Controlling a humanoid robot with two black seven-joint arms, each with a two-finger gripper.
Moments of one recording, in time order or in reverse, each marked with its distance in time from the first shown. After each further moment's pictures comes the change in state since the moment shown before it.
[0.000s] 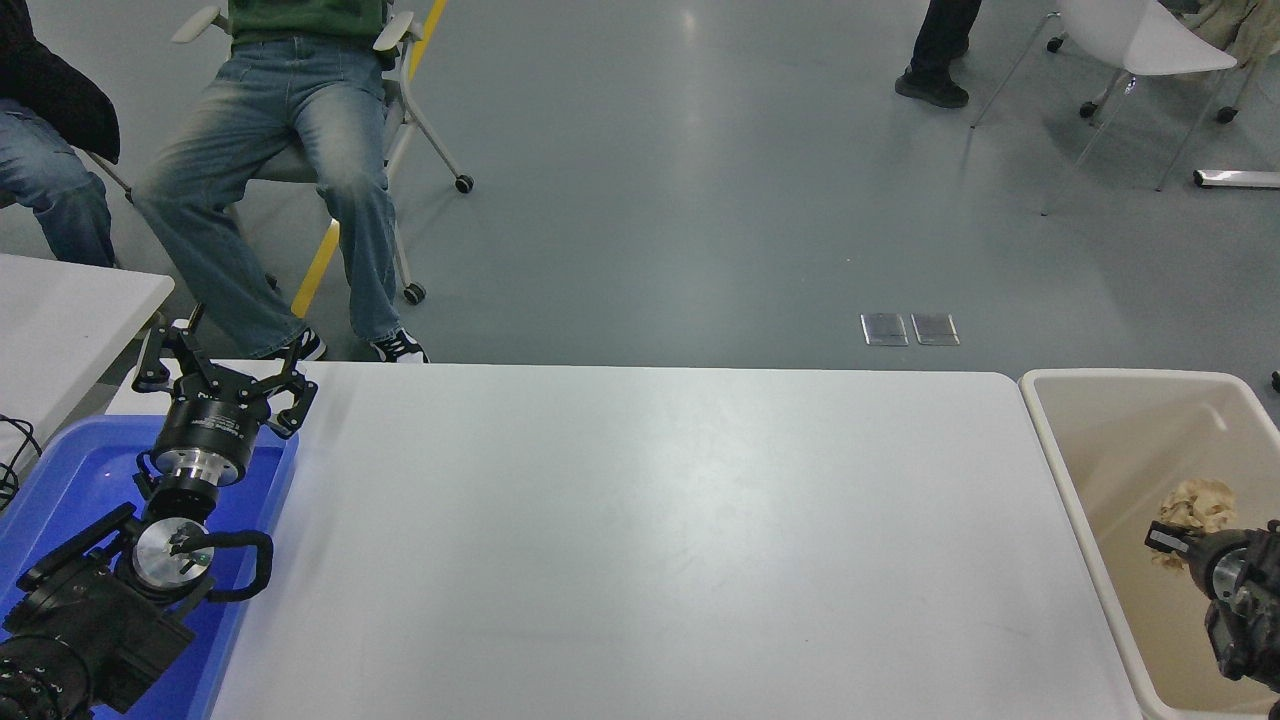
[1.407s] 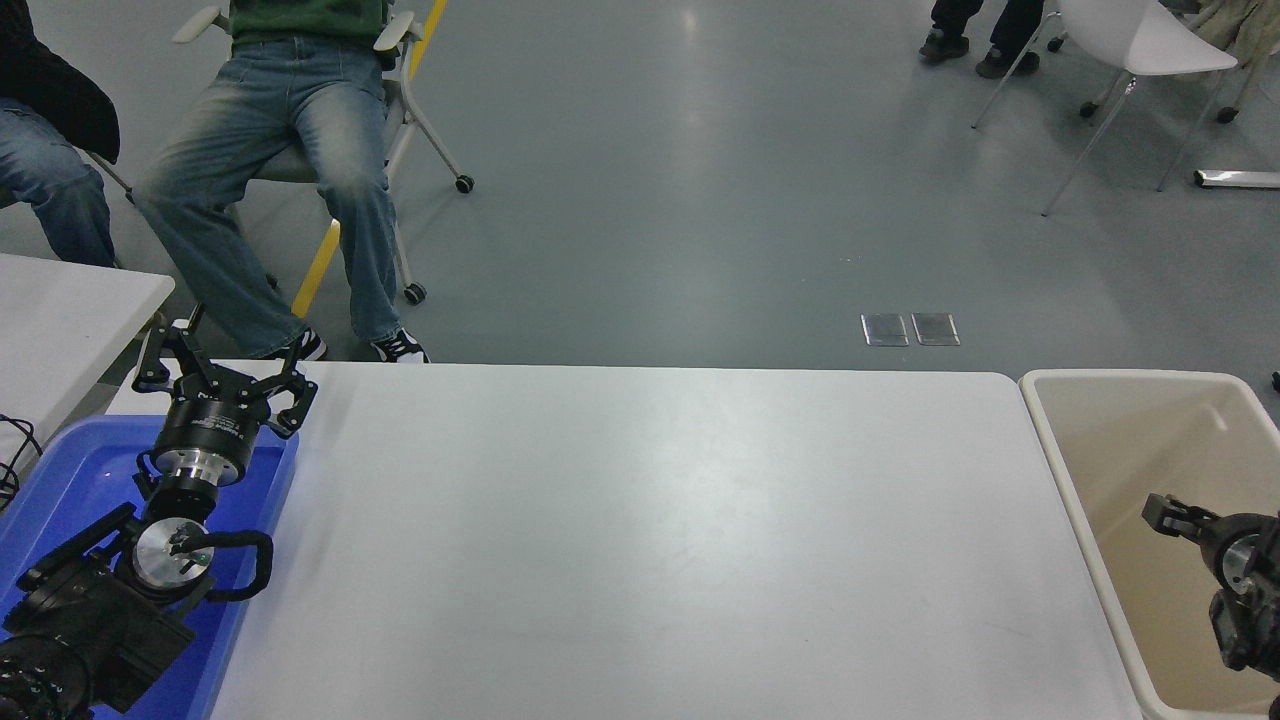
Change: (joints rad) left arm 0.000 0.000 0.000 0.000 0.000 0.000 0.000; right arm 0.036 -0.011 0.003 -0.010 0.012 -0.041 -0.015
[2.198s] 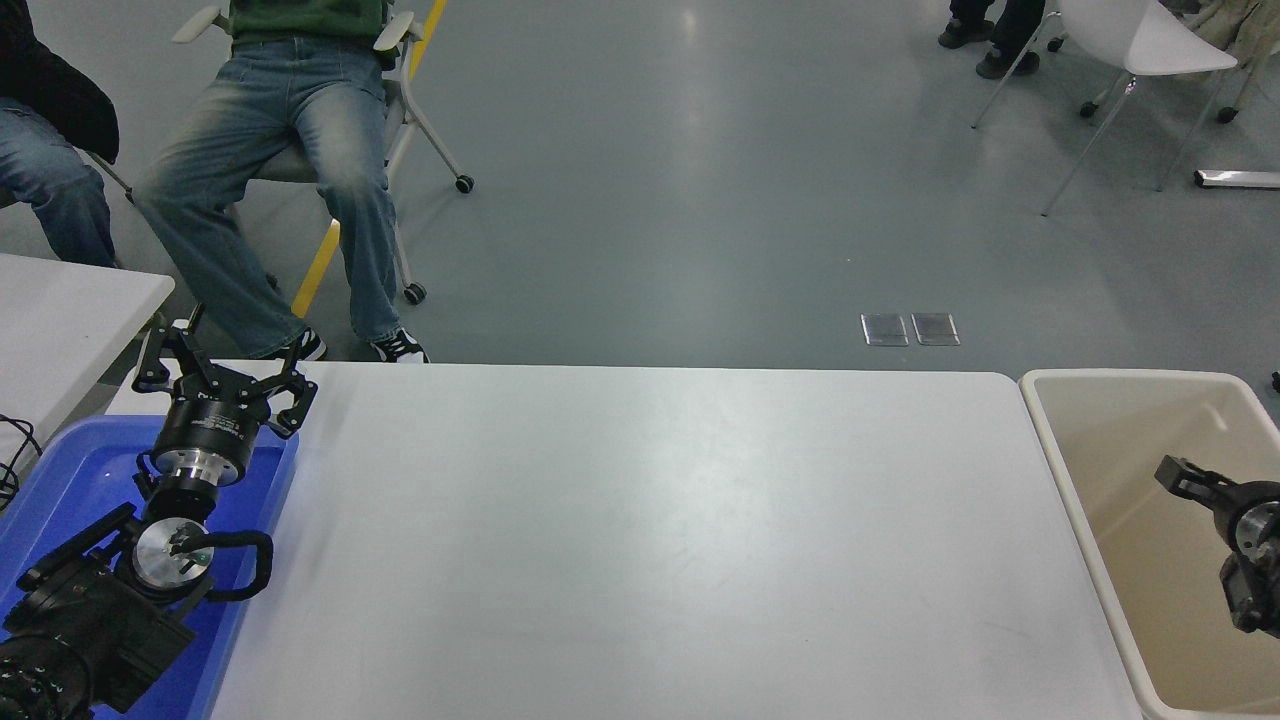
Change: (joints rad) left arm 0.000 0.000 0.000 0.000 0.000 0.000 0.000; right arm 0.074 -0.024 0.115 0.057 0.156 0.018 0.000
